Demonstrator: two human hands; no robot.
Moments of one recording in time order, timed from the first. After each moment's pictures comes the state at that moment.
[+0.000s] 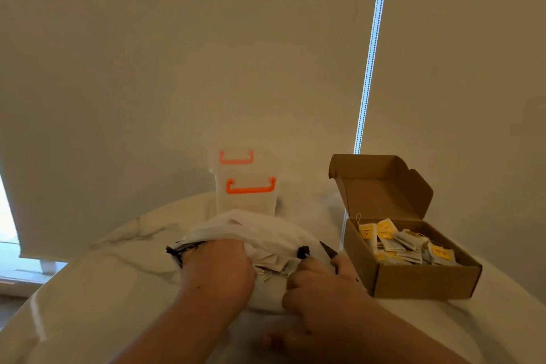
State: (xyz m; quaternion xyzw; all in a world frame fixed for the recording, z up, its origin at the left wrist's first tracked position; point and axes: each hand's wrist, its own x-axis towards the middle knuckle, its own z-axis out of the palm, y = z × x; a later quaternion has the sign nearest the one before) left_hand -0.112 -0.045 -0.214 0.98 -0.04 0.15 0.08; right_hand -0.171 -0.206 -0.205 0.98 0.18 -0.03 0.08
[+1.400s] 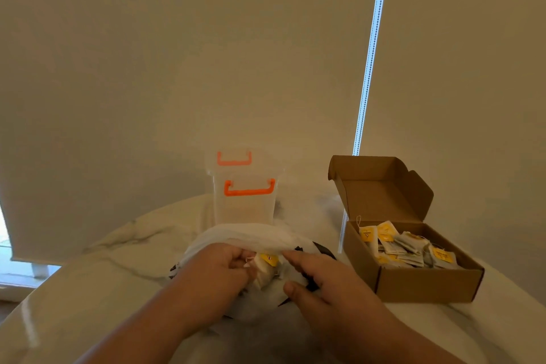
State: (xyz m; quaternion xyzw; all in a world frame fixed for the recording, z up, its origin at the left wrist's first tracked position) left_hand -0.115 -0.019 -0.216 0.86 -0.14 -0.04 0.49; right_hand -0.167 -0.217 -0.219 0.94 0.10 0.10 -0.30
